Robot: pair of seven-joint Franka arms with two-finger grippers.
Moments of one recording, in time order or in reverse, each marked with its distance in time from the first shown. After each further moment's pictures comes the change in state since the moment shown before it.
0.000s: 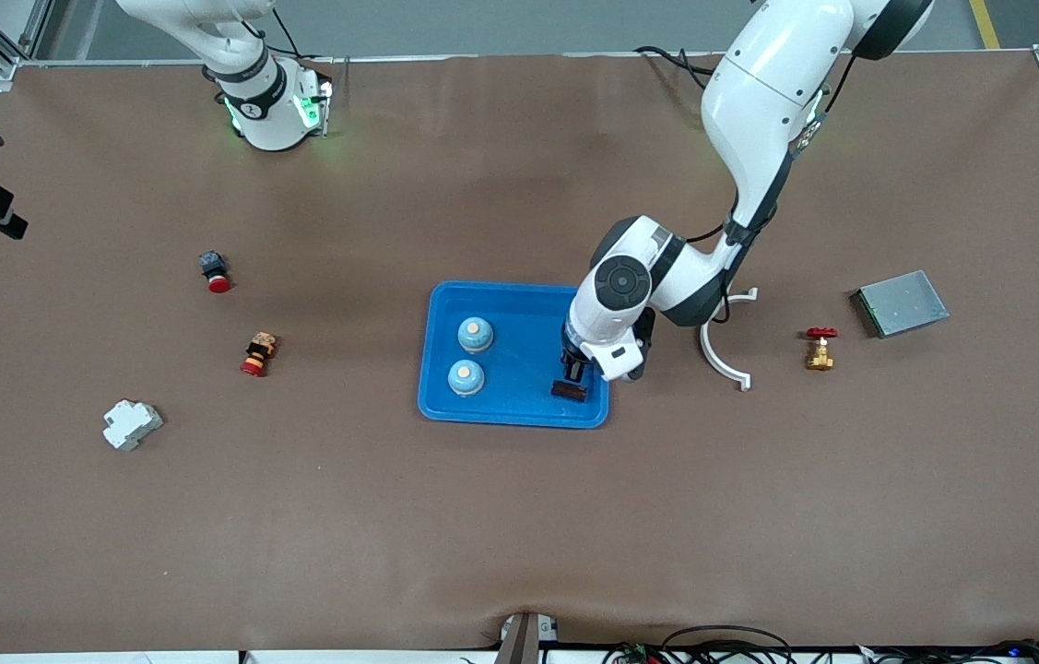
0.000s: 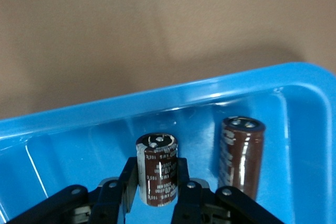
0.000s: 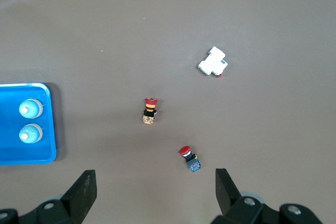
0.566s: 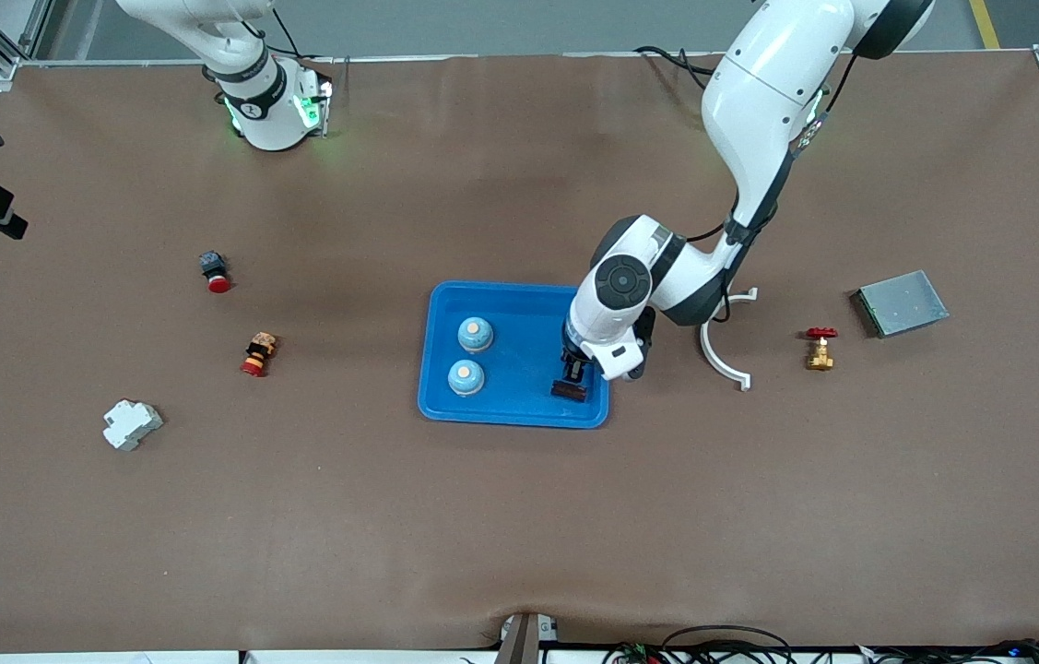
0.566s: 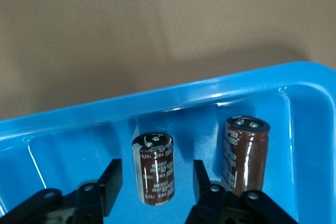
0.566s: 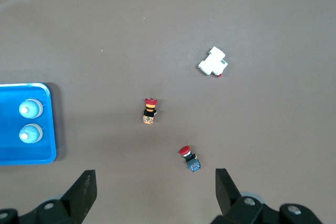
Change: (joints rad) left arm -0.002 0.002 -0.006 -0.013 -0.001 0.009 0.000; right arm 0.000 0.000 0.000 0.000 0.000 0.000 0.000
